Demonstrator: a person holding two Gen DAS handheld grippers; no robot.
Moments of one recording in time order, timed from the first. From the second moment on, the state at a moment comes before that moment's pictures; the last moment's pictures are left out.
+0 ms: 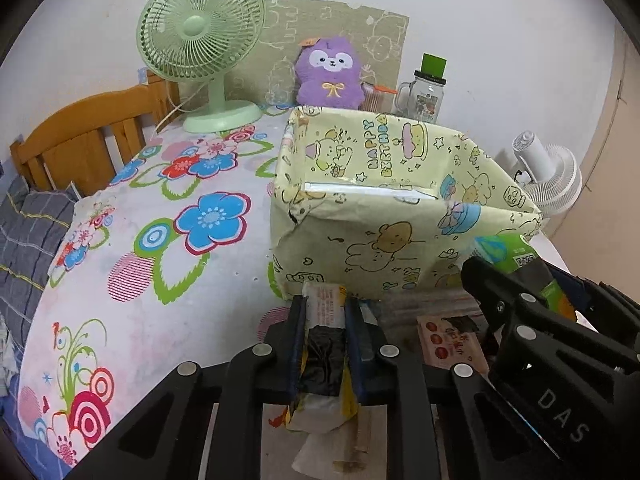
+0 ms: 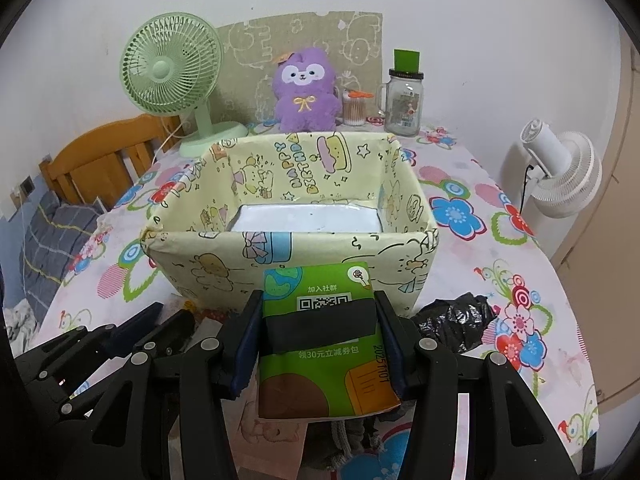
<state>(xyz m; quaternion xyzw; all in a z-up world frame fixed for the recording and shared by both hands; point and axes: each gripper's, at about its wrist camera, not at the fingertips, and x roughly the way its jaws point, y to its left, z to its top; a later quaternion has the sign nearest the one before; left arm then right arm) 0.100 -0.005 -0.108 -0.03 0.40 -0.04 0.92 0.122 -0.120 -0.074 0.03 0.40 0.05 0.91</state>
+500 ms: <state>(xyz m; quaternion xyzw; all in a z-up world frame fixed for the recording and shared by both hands) 0.084 -0.023 -0.066 -0.01 0.36 -0.06 0.93 0.107 -0.129 -0.034 0.03 0.37 0.04 0.93</state>
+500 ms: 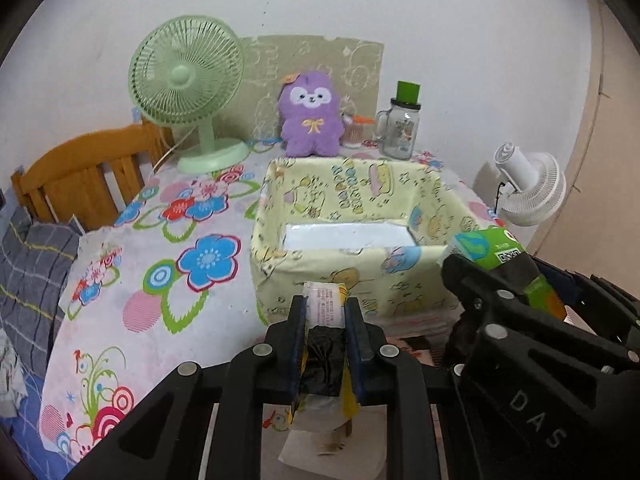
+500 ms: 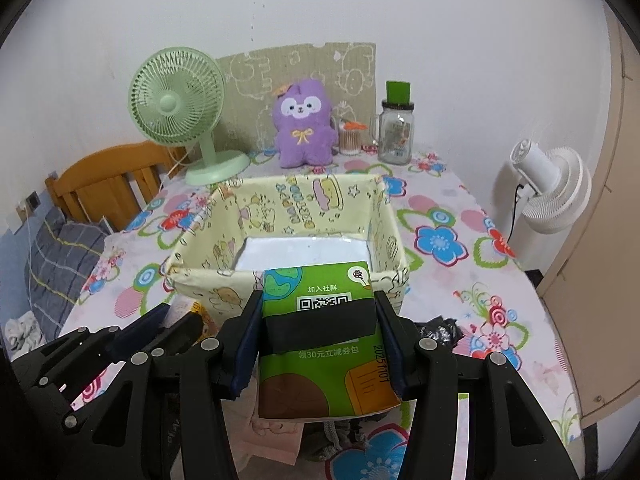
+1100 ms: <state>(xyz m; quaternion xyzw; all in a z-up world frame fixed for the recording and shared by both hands) 0.077 -0.038 -0.025 0.01 0.32 -0.06 0.94 0.098 -0.143 0.007 0.04 0.33 0.04 0.94</state>
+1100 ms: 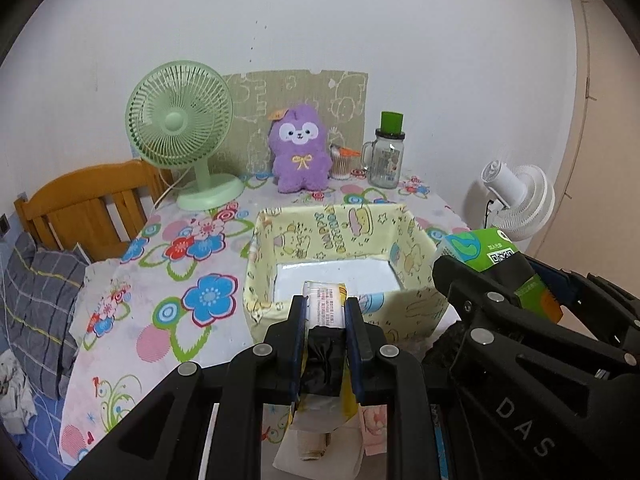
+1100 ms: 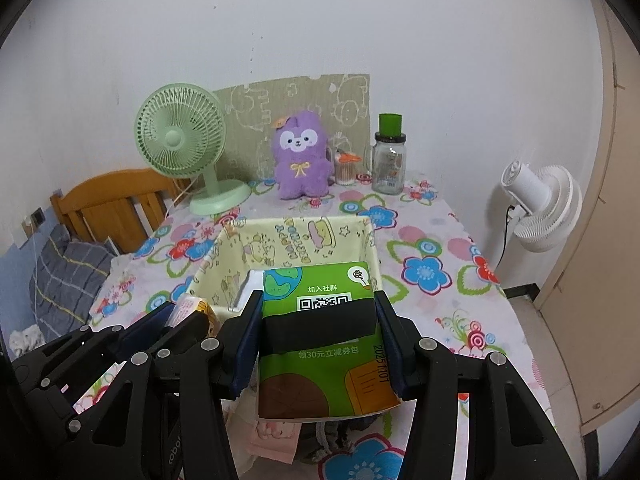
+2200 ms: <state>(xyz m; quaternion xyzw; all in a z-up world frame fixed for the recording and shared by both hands) 0.137 -0.046 -0.008 0.01 0.31 -0.07 0.95 0.157 -0.155 0.019 0.05 0.33 0.04 0.94</state>
